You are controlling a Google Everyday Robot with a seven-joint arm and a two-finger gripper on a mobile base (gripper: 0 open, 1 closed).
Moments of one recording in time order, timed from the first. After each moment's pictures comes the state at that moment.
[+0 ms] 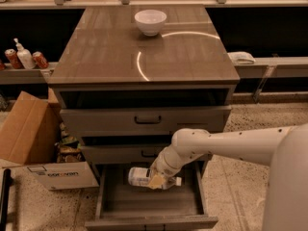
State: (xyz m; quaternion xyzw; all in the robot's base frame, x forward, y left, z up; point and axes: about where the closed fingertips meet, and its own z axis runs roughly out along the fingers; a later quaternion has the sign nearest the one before) arm 0.503 -0.004 0.465 -0.61 0.75 0.19 0.17
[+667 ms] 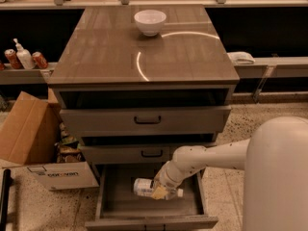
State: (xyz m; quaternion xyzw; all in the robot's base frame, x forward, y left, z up) arm 0.494 -0.022 0.378 -0.60 0.77 0.18 0.15
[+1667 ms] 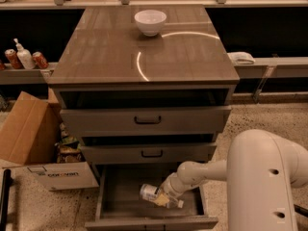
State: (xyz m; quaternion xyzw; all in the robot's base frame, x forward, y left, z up) arm 0.506 -0.039 0.260 -0.52 0.82 0.20 0.16
